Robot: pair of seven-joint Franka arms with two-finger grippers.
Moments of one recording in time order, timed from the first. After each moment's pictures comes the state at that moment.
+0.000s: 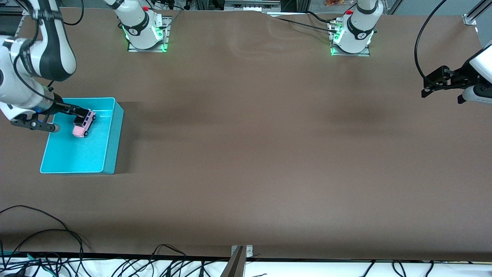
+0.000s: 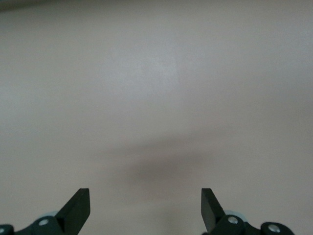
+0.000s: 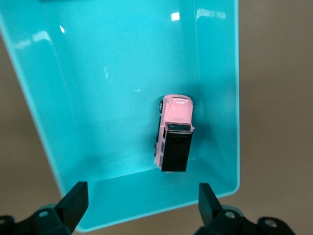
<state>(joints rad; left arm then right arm) 0.04 0.04 -0.05 -1.51 0.00 1.53 0.16 -0.02 0.07 -0.13 -2.12 -0.21 2.05 0.12</state>
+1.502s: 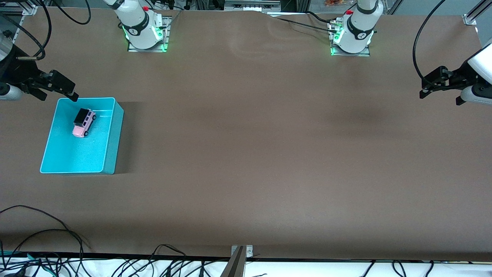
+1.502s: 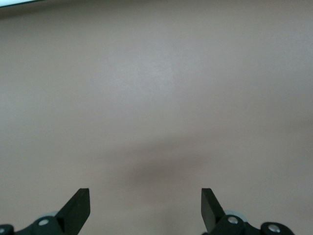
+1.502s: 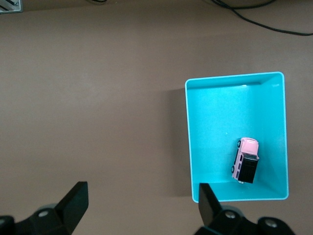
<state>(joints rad) 0.03 0.05 -0.05 -1.49 -0.01 1.53 0.16 -0.02 -0.05 0.05 -1.68 0.06 1.73 0.08</state>
